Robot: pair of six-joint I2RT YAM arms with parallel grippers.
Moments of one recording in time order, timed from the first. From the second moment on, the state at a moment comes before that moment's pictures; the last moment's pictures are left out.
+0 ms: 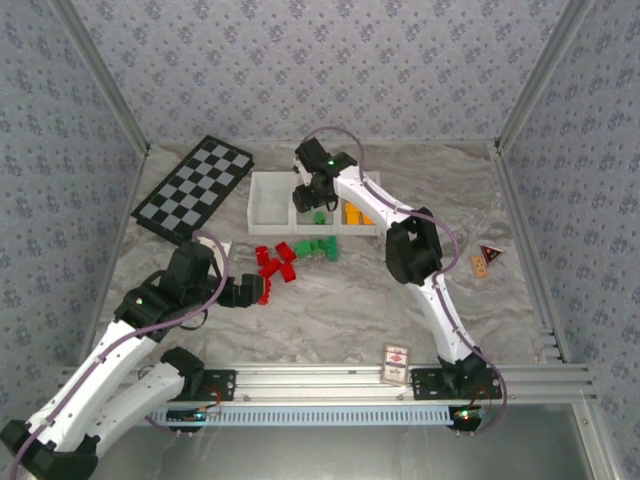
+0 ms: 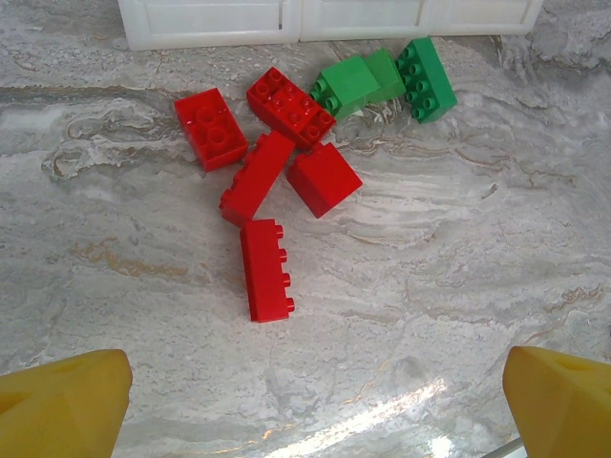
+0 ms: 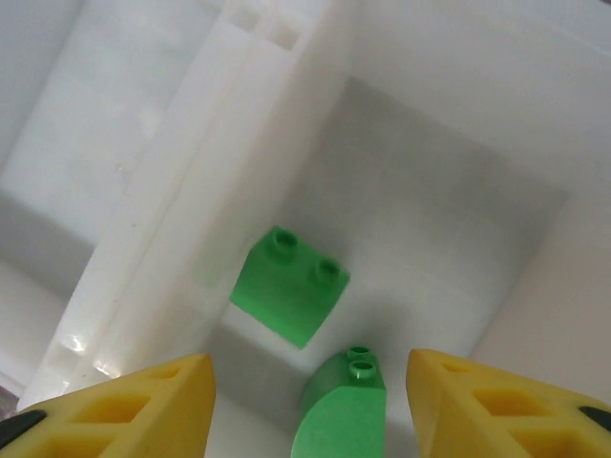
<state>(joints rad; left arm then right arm) -0.57 0.69 0.76 -0.87 0.05 -0.41 0.62 2.42 2.29 -0.96 -0.01 0.12</state>
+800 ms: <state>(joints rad) -0.57 0.70 0.76 -0.87 0.05 -0.41 0.69 1.90 1.58 -0.74 0.15 0.36</state>
